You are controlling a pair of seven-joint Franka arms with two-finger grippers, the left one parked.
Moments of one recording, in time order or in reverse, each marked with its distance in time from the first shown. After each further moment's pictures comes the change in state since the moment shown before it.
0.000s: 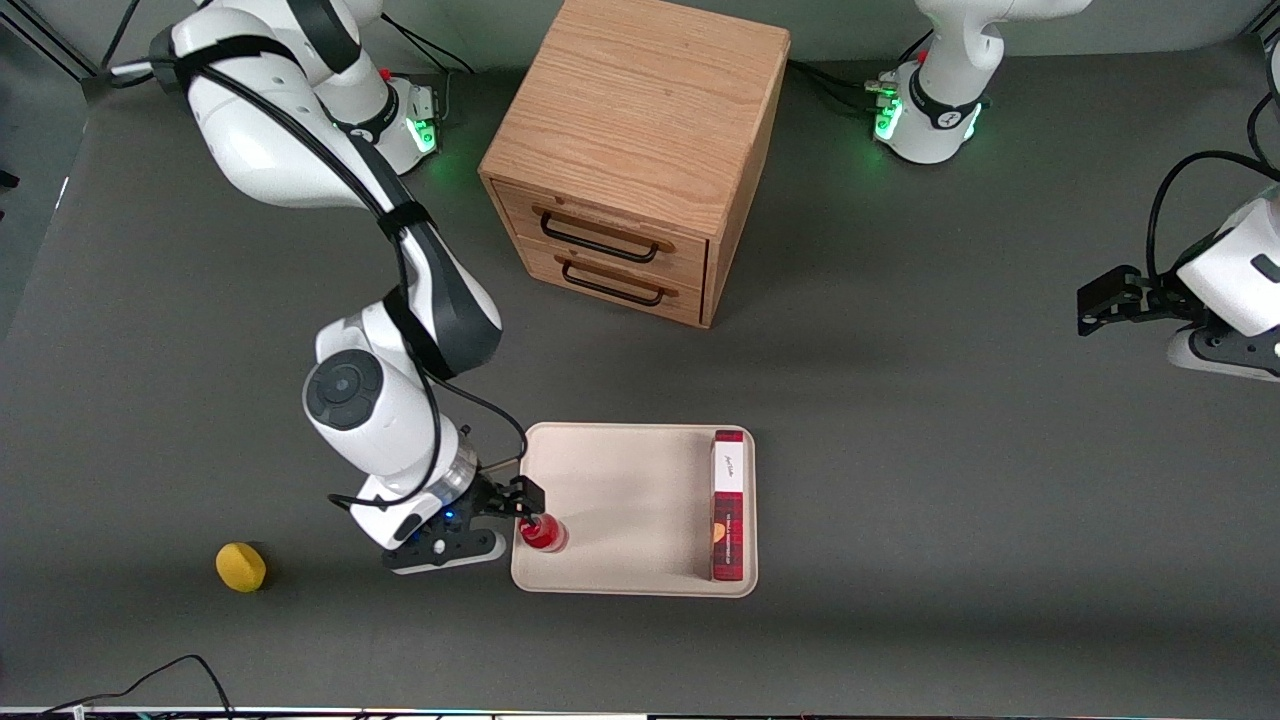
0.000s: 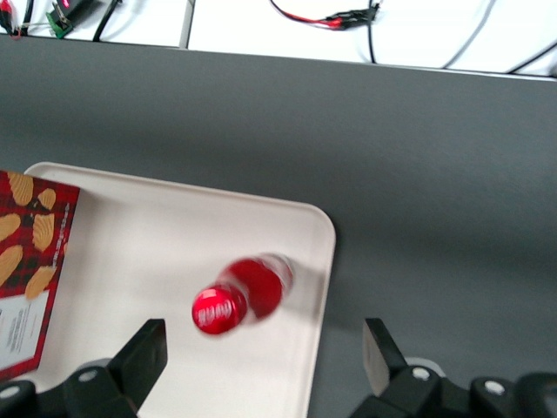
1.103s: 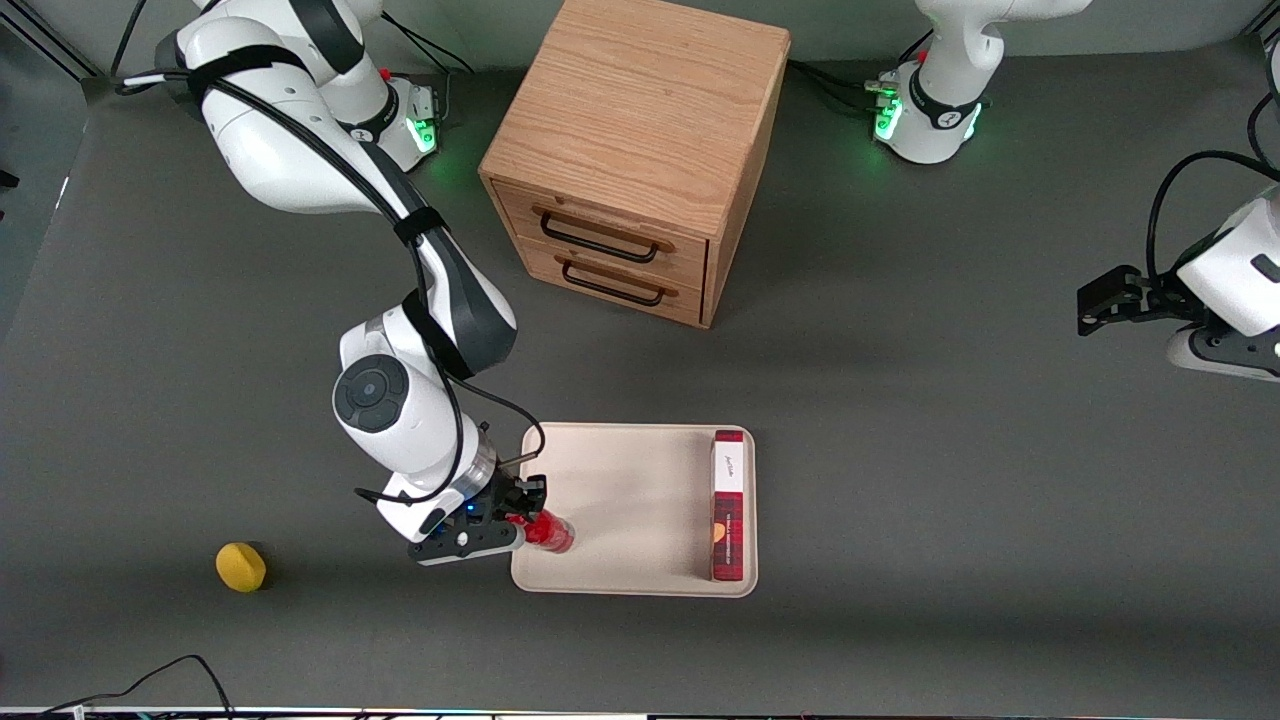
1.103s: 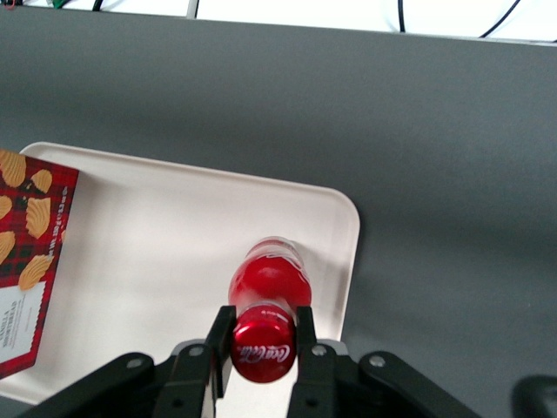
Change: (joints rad) arm 0.008 0.051 0.016 -0.045 0.001 0.112 0.007
